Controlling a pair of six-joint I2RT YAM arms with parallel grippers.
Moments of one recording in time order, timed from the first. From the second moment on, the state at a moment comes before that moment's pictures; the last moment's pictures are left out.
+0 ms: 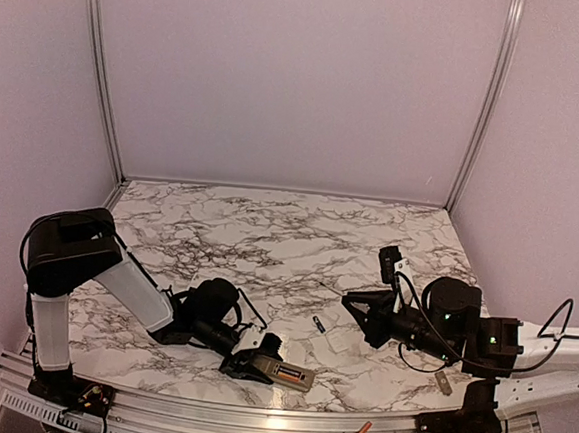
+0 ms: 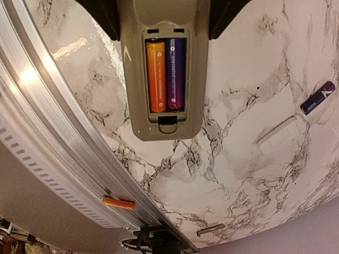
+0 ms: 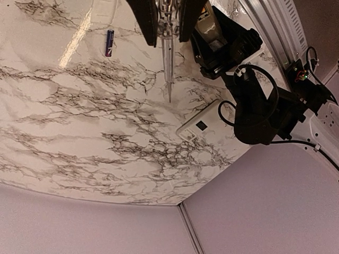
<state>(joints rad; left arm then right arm) -1.00 1.98 0.71 0.61 0.75 0.55 1.16 0.85 0.46 0.10 0.28 0.44</state>
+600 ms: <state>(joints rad) -1.05 1.98 0.62 0.83 0.54 0.33 1.16 0.84 0.46 0.10 0.28 0.44</state>
